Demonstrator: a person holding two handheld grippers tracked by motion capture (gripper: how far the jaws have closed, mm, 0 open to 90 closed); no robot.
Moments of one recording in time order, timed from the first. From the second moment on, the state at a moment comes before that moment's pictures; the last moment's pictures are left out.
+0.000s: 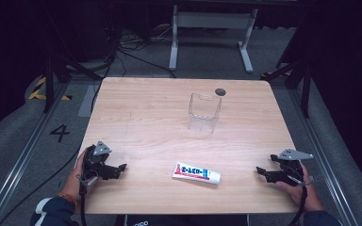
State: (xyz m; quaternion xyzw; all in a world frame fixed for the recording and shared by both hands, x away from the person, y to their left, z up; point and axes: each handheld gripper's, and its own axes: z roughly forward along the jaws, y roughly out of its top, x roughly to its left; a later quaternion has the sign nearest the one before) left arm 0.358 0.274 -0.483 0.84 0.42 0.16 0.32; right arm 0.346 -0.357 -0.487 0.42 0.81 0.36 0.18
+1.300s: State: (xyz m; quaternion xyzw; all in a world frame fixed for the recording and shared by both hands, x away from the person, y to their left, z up) left arm 0.353 0.279 -0.483 0.84 0.40 0.16 0.32; right arm 0.347 -0.350 -0.469 0.39 0.84 0.35 0.16
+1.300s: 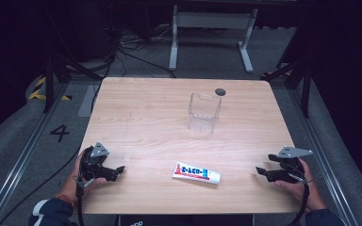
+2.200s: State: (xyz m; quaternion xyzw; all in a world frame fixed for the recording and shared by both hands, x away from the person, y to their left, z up) left arm 0.352 0.280 -0.483 0.84 0.40 0.15 0.32; right arm 0.358 -0.283 -0.427 0.28 0.89 0.34 0.13
